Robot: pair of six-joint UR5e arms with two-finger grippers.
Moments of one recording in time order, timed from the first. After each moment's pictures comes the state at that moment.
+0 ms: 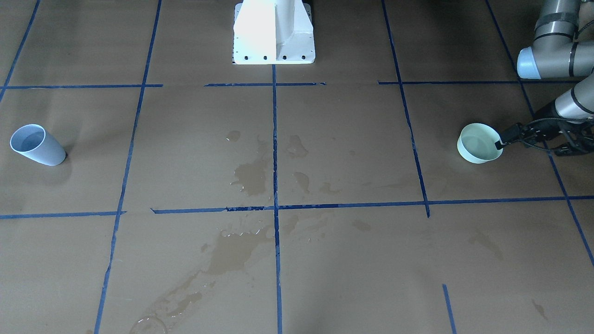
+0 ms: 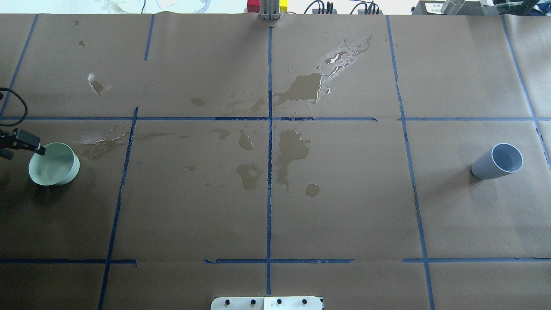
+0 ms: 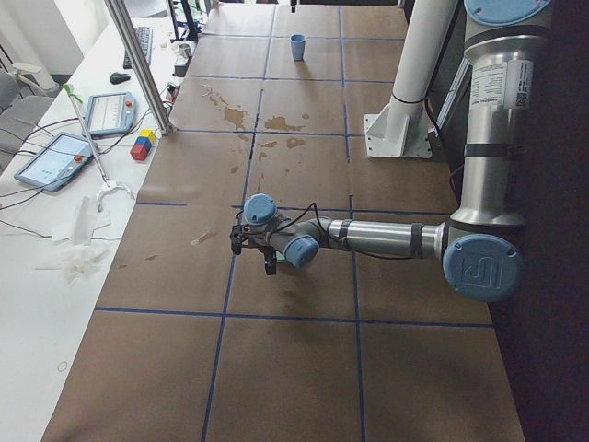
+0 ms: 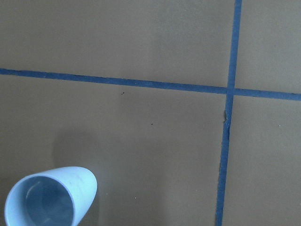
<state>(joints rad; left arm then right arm) -1.08 -1.56 -1.53 -2.16 -2.36 -0.79 1.42 -1.70 1.76 -1.36 2.39 0.20</state>
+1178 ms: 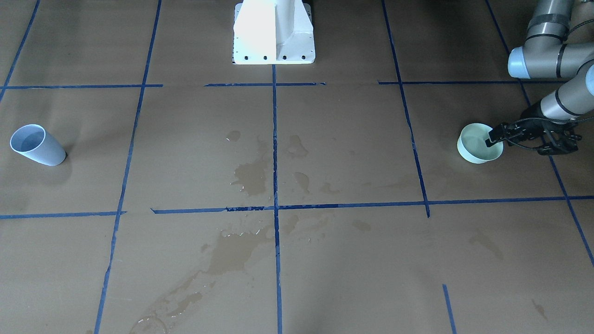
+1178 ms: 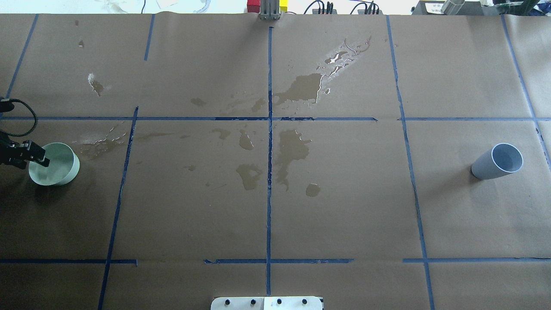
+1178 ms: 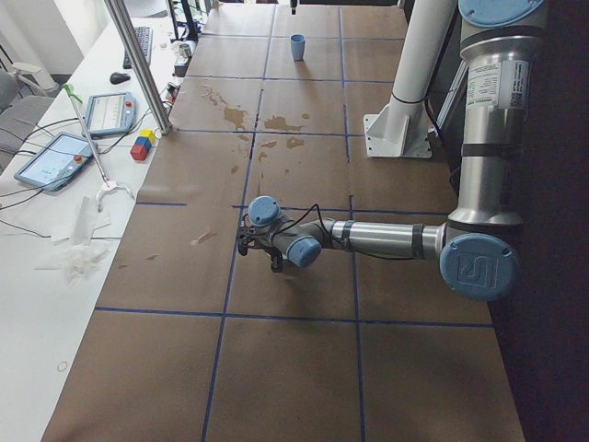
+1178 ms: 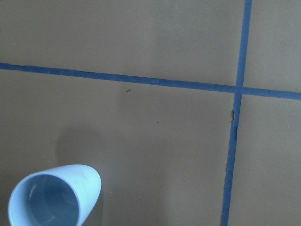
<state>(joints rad) -1.04 -1.55 -1.52 -2.16 -2.36 -0.79 1.41 -1.70 1.76 -1.36 2.39 0.20</state>
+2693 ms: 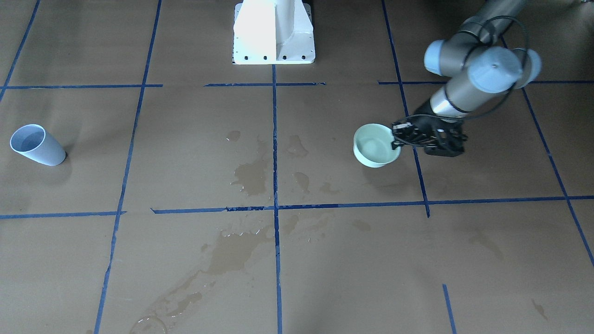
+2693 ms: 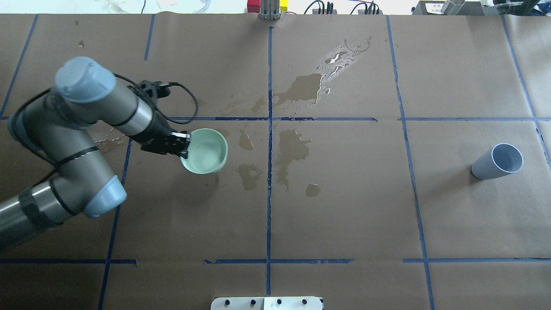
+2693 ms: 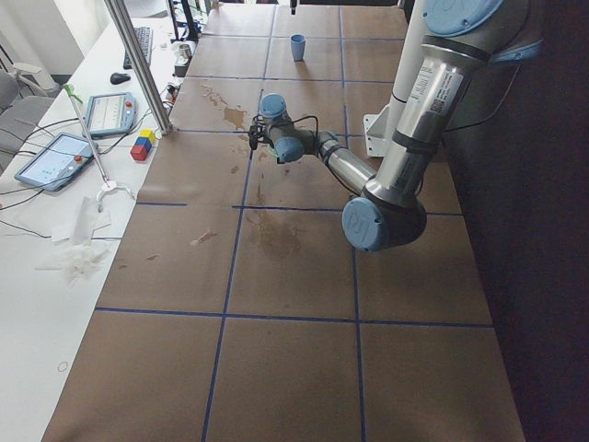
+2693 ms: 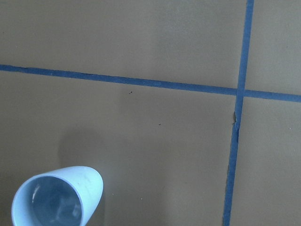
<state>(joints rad) -0.68 -2.07 -1.67 -1.89 -2.17 -1.24 1.41 -1.70 1.76 -1.36 2.39 0.21</state>
